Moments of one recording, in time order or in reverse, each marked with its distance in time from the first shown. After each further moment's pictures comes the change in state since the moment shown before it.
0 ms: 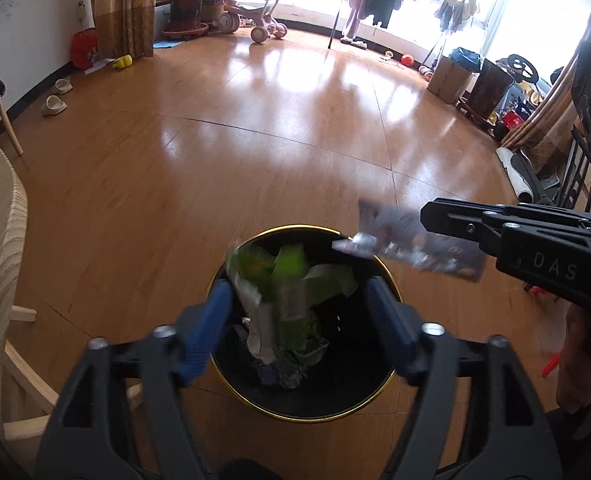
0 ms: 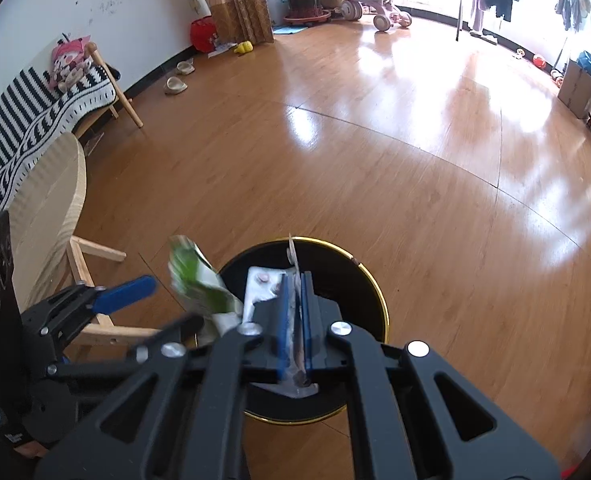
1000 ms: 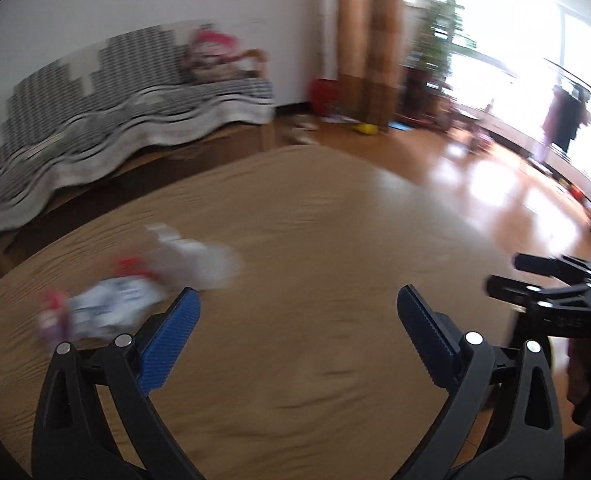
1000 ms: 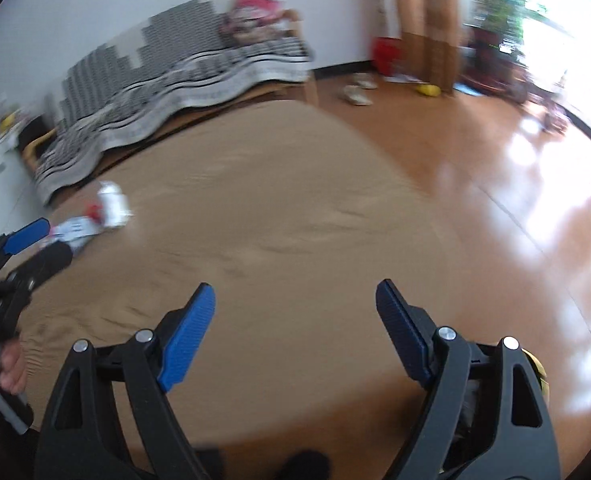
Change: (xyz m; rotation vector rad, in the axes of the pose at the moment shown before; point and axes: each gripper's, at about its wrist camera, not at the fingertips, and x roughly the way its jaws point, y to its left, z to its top) left arm -0.347 0.288 -0.136 -0.457 -0.297 0.652; right arm -0.017 0.392 -0.001 -0.504 -0.042 0.372
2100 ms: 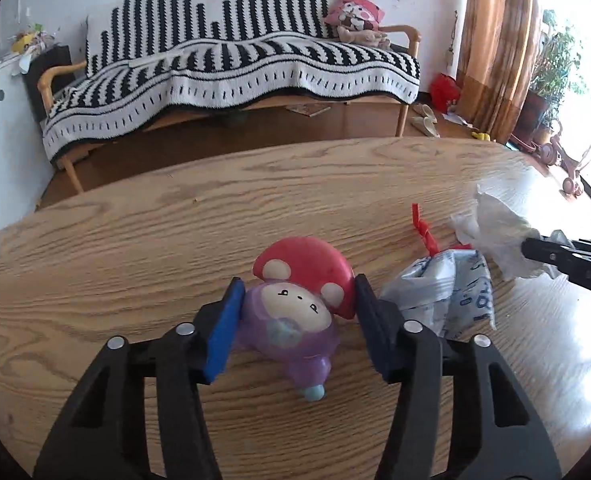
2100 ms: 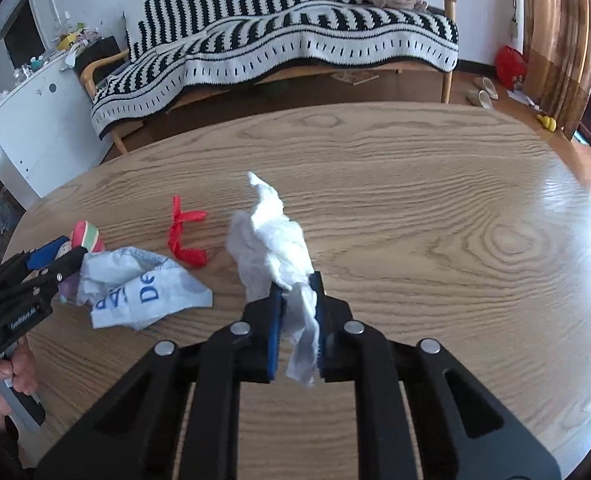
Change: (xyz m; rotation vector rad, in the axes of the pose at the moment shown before) left arm 0.047 0.227 -0.036 -0.230 0.096 0.220; right arm 0.166 0.194 0.076 -0.233 0.106 0.149
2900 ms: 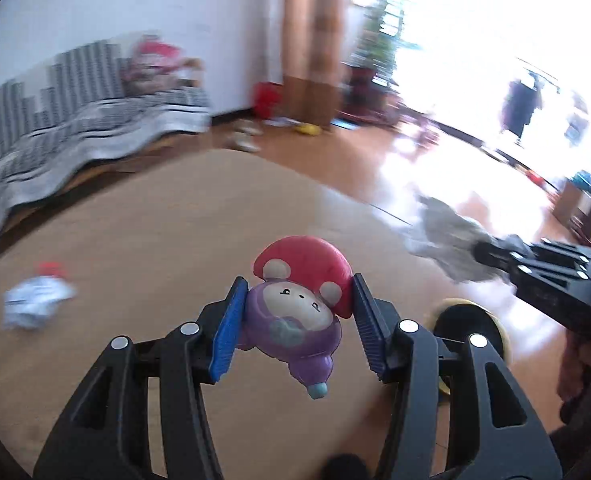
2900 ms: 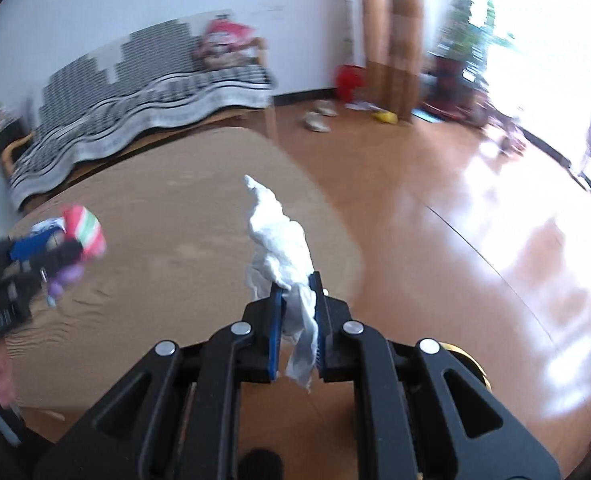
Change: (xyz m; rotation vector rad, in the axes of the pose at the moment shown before) left arm -0.150 -0.372 -0.089 0.385 -0.082 -0.470; right arm -0.288 -0.220 -0.237 0.330 -0.193 -0.420
